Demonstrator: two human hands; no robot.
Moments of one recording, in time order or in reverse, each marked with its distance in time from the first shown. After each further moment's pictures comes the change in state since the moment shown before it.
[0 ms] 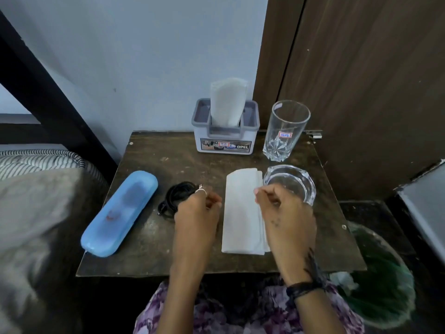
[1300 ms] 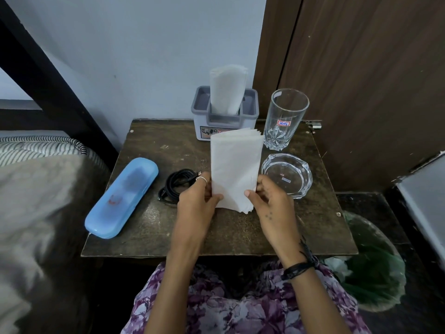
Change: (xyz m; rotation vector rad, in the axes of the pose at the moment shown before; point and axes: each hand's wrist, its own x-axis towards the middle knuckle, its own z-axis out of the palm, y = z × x) left_hand 0.002 -0.021 0.009 -0.098 -0.034 0.197; right_hand 0.002 0.022 0.015 0.293 -0.235 -0.131
